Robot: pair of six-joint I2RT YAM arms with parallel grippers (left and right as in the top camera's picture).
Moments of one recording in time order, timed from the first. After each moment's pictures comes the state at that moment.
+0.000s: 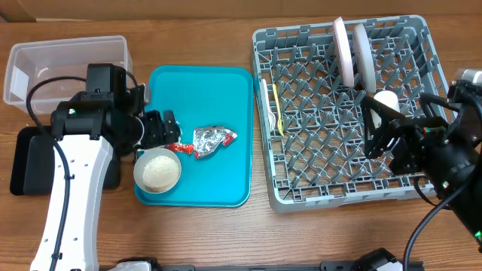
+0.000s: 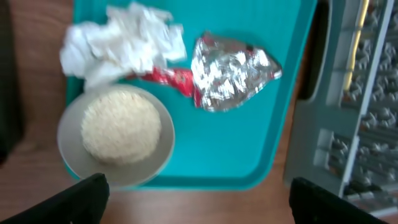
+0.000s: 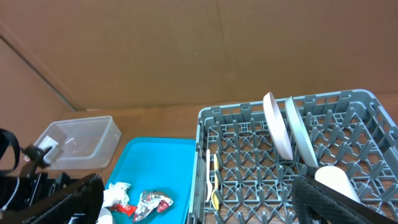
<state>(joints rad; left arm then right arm) 0.01 1.42 1.37 -1.23 0.25 -0.23 0.41 1.03 1.85 -1.20 0.12 0.33</state>
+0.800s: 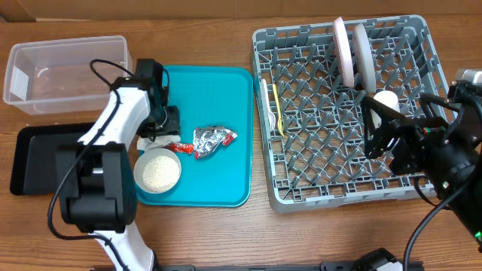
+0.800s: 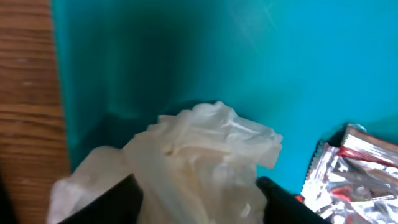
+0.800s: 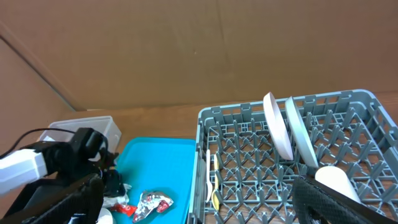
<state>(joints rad) -0.04 1.95 1.37 -0.90 0.00 -0.13 0.41 1.03 1.85 -1.20 0.12 0.33</state>
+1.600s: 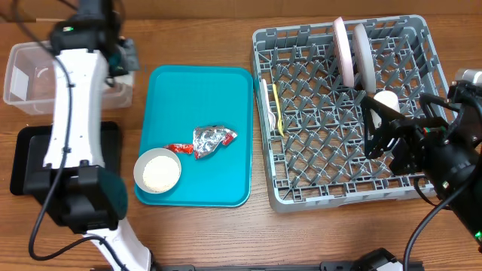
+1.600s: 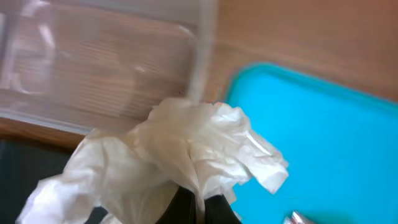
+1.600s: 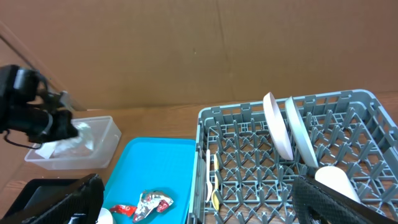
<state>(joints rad) 0.11 1.96 2.02 -1.16 -0.12 -0.19 0.41 1.03 1.85 -1.20 0.12 0.33</state>
